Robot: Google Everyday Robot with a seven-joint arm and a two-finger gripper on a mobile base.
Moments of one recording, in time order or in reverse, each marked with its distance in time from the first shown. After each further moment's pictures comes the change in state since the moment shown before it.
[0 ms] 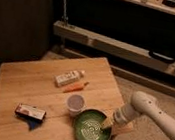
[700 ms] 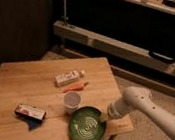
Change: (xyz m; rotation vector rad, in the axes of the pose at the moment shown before) arm 0.055 -0.023 -0.014 -0.121 0.068 -0.035
